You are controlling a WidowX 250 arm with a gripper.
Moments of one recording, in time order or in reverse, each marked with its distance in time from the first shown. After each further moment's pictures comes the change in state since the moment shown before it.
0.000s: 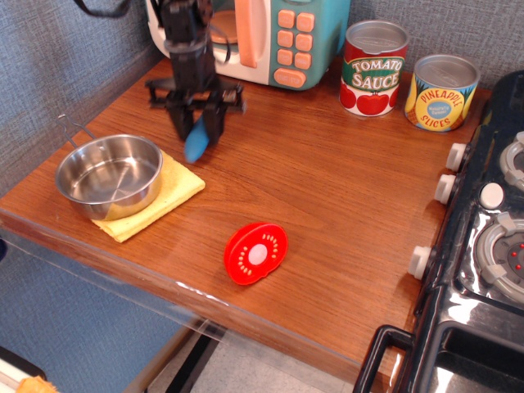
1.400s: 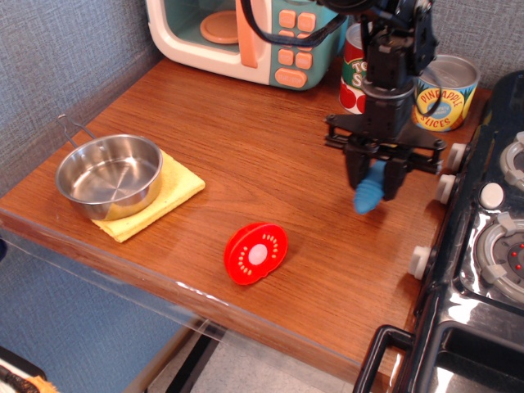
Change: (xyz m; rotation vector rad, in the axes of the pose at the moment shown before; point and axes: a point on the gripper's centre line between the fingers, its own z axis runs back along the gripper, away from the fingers) arm -0.060 -0.185 -0.020 -0.009 0.013 -0.295
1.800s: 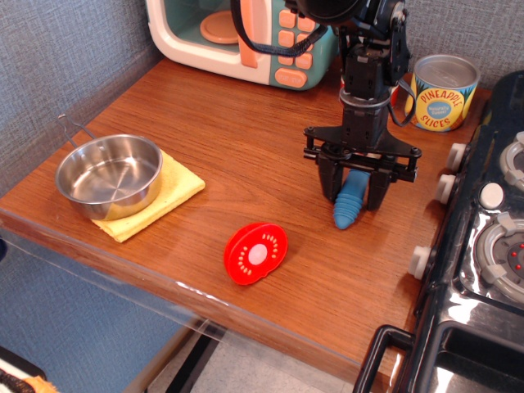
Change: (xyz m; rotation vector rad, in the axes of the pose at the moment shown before) arm -0.009 0.014 -0.013 0.000 0.092 0.056
